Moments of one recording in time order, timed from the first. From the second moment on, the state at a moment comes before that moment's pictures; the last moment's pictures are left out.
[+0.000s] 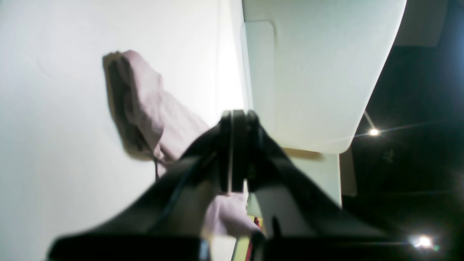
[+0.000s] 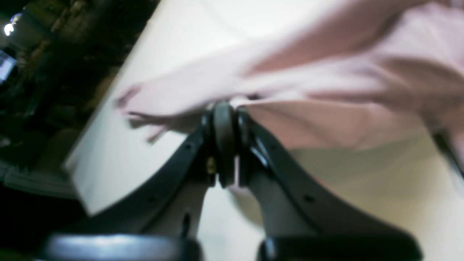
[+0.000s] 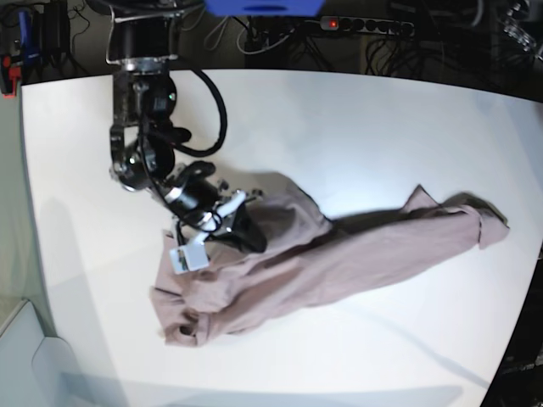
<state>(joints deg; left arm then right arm) -5.6 -34.7 -59.0 58.5 -83.2 -1.0 72.5 1.0 -2.8 0.8 95.9 33.0 26.4 -42.6</state>
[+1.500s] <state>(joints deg) -5.6 -27.5 -51.7 58.5 -83.3 -1.0 72.3 -18.9 6.7 51.0 96.8 58.7 34.9 -47.3</state>
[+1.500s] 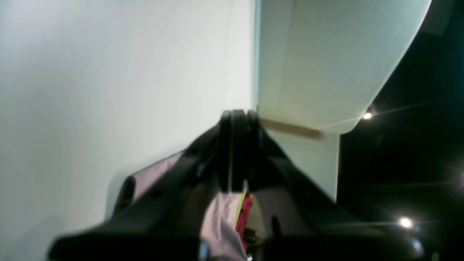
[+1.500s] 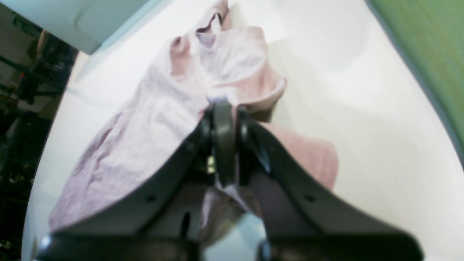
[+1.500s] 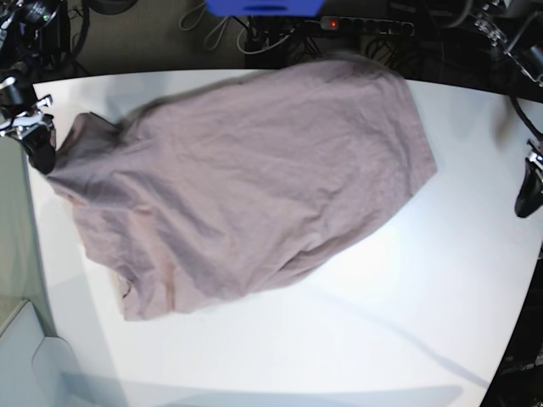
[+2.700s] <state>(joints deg) -10.3 2.0 -18.3 71.4 -44.3 0.5 64.5 -15.5 12.2 41.9 95.1 58.7 34.9 -52.0</state>
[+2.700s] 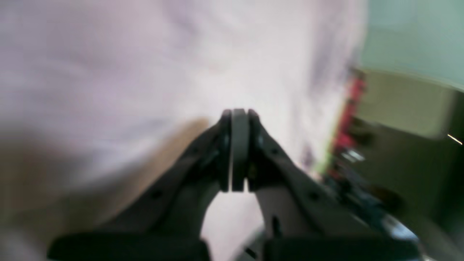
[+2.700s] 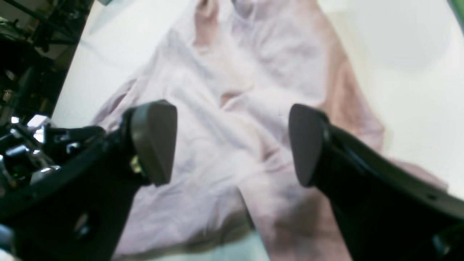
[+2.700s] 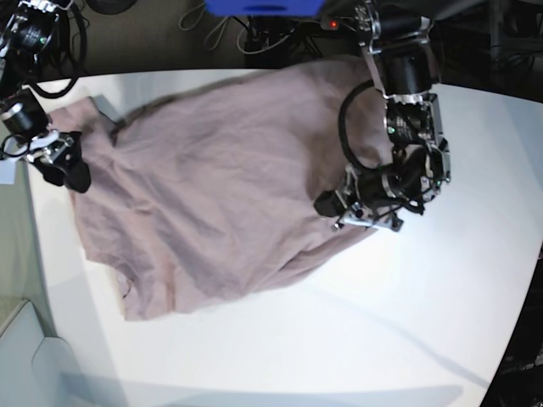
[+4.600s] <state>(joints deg) -3.9 -17.2 -18.4 63.7 -64.9 0.0 63.1 33.6 9.6 -0.2 42.3 16.4 35.0 -36.3</state>
